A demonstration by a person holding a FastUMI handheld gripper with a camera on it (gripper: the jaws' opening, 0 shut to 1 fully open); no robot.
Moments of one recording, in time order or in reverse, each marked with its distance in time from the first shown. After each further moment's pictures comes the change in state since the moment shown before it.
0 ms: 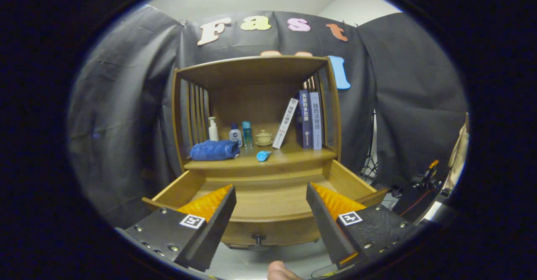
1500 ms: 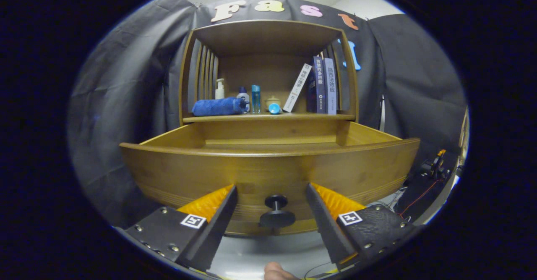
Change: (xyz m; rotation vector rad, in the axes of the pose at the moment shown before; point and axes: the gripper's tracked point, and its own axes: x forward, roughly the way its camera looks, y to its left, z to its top) arm 0.033 0.032 -0.122 -0.050 0.092 0.018
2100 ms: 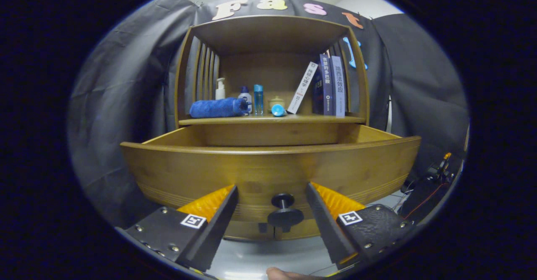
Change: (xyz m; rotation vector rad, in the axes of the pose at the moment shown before) arm 0.046 0.002 0.013 -0.007 -0.001 0.027
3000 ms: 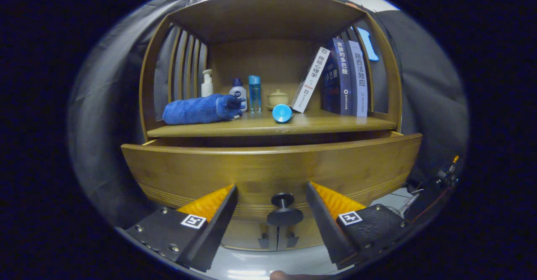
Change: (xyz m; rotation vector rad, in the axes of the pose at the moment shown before) arm 0.119 0.010 0.025 0.010 0.076 -0.008
